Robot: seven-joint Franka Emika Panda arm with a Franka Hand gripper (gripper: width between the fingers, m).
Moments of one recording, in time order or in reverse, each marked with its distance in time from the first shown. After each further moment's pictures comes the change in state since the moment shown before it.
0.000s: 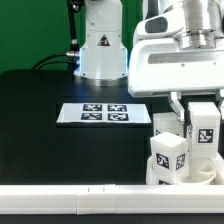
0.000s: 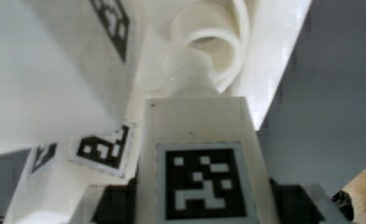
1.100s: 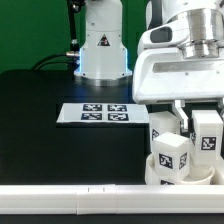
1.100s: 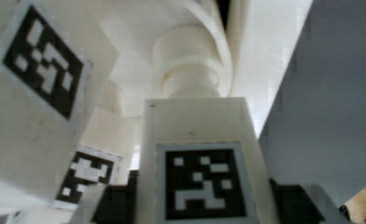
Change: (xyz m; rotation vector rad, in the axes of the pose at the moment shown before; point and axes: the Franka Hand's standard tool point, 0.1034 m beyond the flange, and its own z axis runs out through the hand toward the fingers) arm -0.013 -0.006 0.007 0.000 -0.023 -0.009
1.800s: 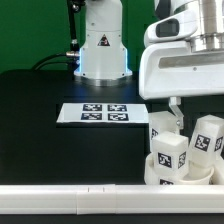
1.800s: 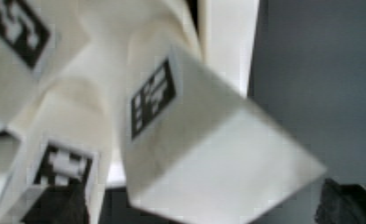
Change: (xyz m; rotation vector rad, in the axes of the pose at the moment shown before) arm 0.012 -0.008 -0.003 0.017 -0.196 0.094
